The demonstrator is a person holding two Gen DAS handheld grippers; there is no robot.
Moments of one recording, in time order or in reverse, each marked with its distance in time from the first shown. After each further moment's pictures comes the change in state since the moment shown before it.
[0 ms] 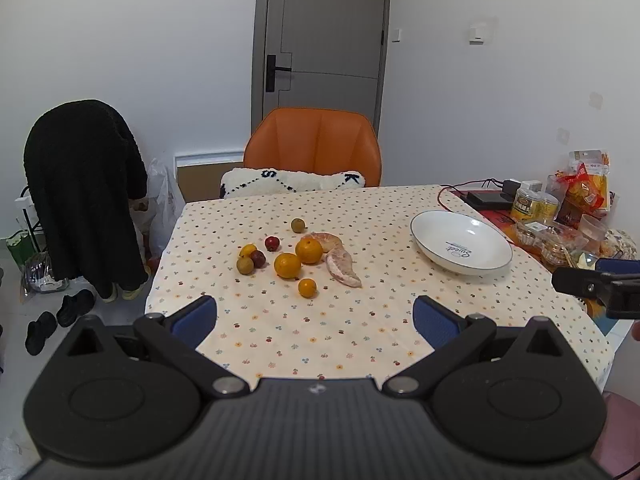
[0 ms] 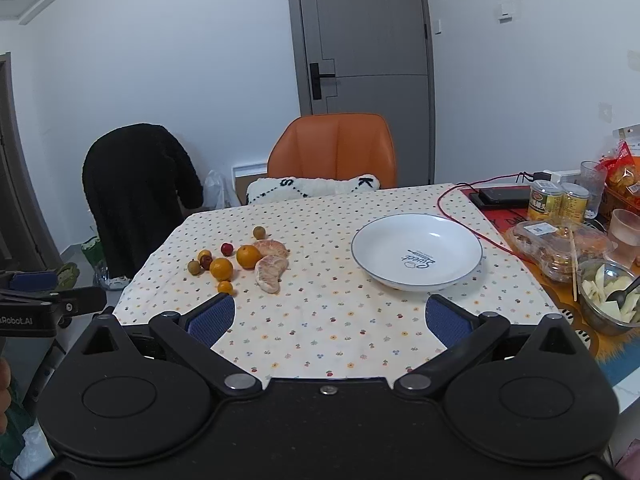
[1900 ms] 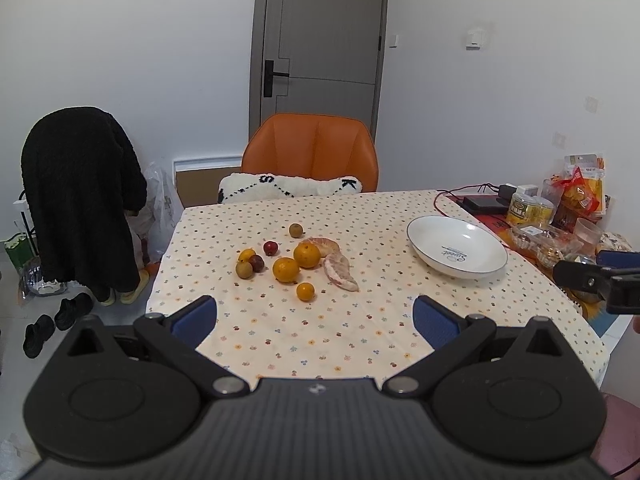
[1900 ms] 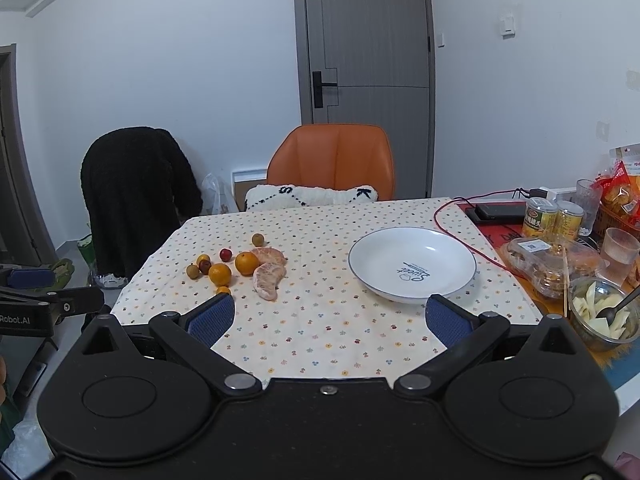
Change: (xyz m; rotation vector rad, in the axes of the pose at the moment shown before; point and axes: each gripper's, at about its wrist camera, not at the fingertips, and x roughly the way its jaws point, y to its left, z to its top) left arm -0.006 0.000 -0.002 0.001 -0.017 -0.012; right arm -0.007 0.008 0.004 -0.041 -0.022 -0.015
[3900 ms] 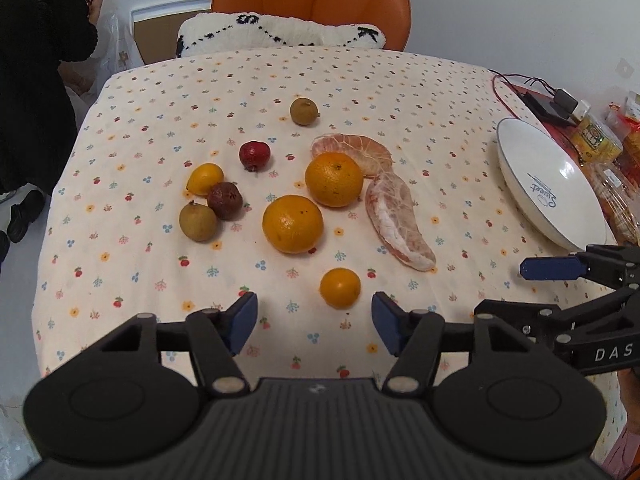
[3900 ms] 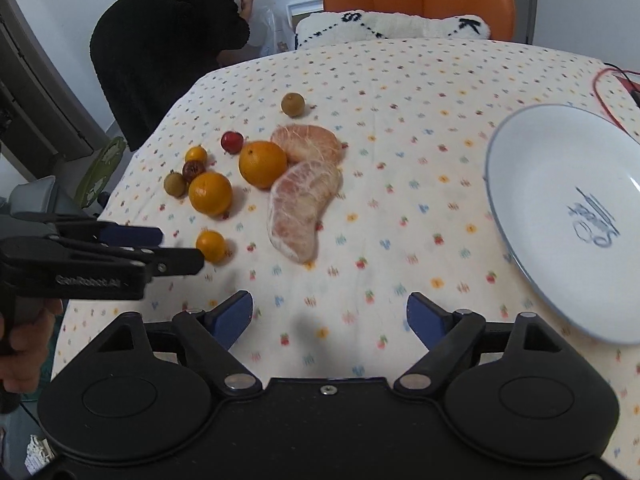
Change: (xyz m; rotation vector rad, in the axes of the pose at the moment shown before) left arm 0.269 0.053 0.034 -0.062 0.522 -0.089; right arm 0.279 0.019 0.021 -0.009 0.568 0.257
